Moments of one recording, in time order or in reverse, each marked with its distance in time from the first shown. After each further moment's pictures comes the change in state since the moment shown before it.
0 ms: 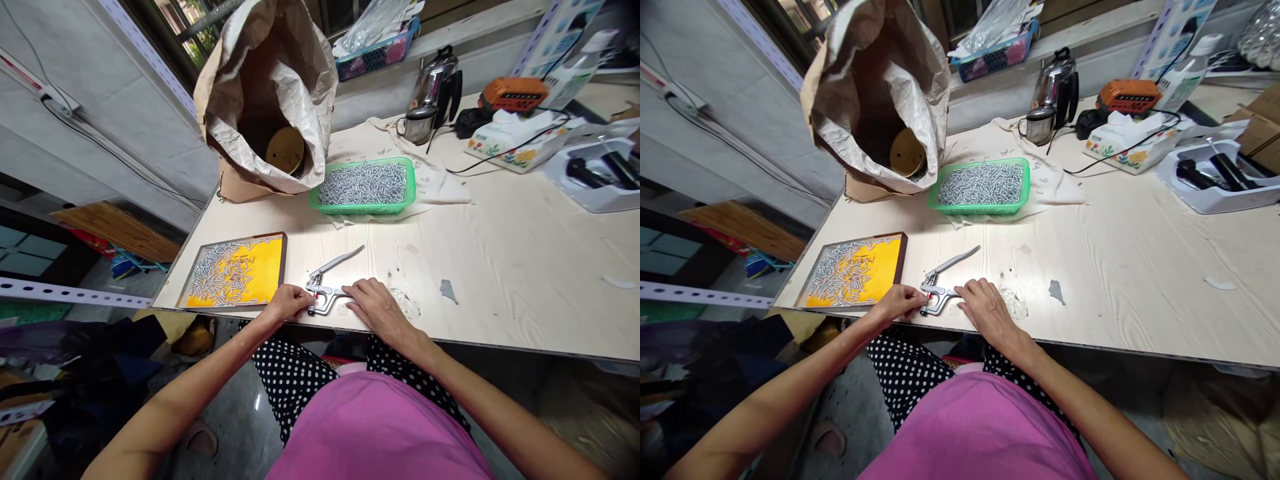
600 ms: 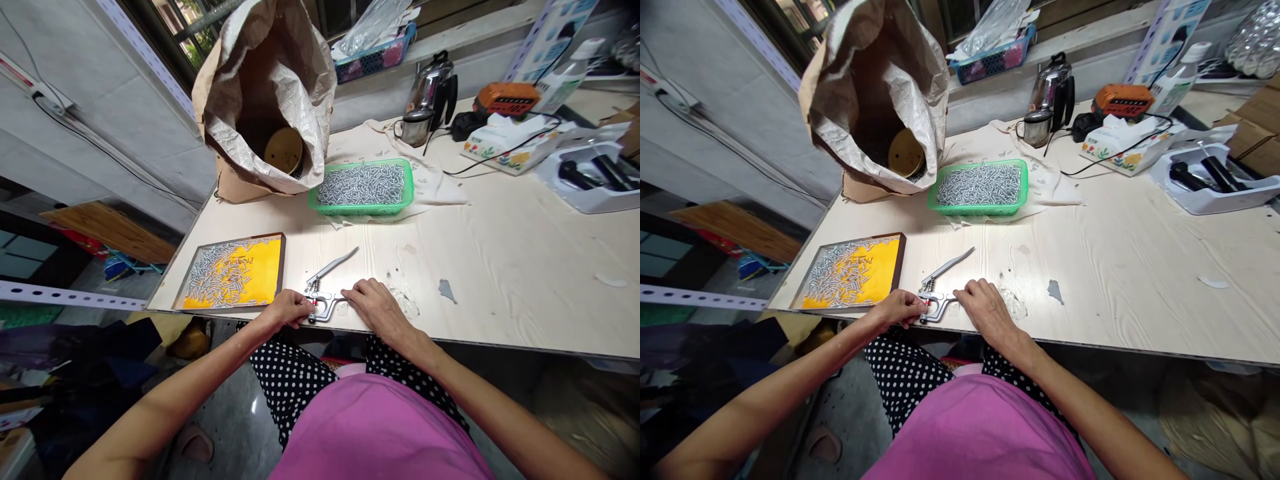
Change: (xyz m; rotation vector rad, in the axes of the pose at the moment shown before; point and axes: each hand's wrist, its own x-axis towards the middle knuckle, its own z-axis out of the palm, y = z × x) left_hand -0.008 0.005 0.001 -0.031 -0.107 -0.114; right_hand -0.001 -0.001 -0.004 -0.039 -0.072 0.048
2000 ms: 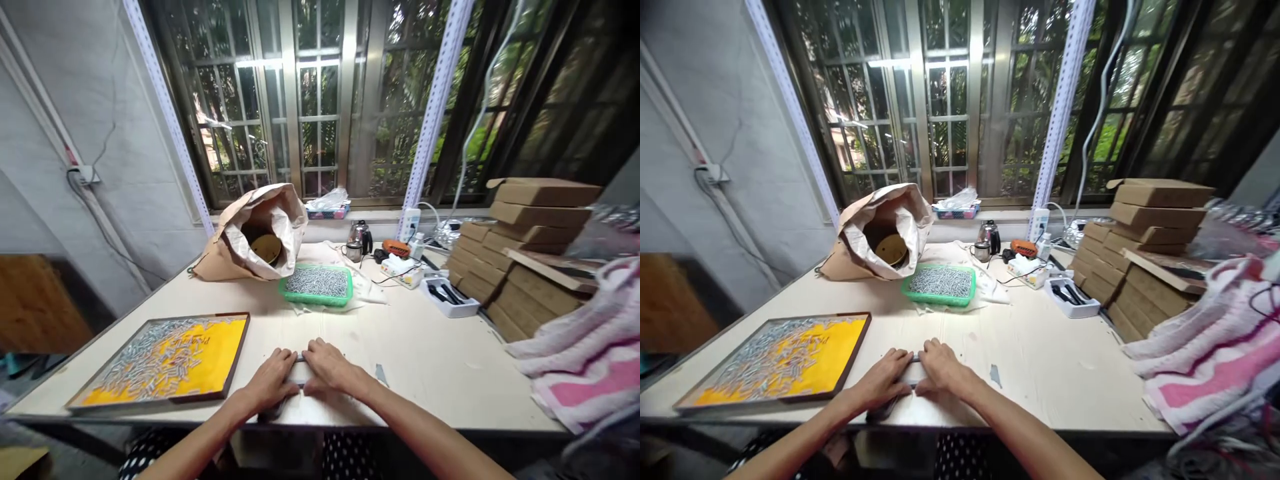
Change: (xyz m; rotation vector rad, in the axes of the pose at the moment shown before) left_hand 0.014 0.035 0.035 0.825 0.282 0.729; right_hand 0.052 0.004 -0.047 -0.244 -0.351 -0.087
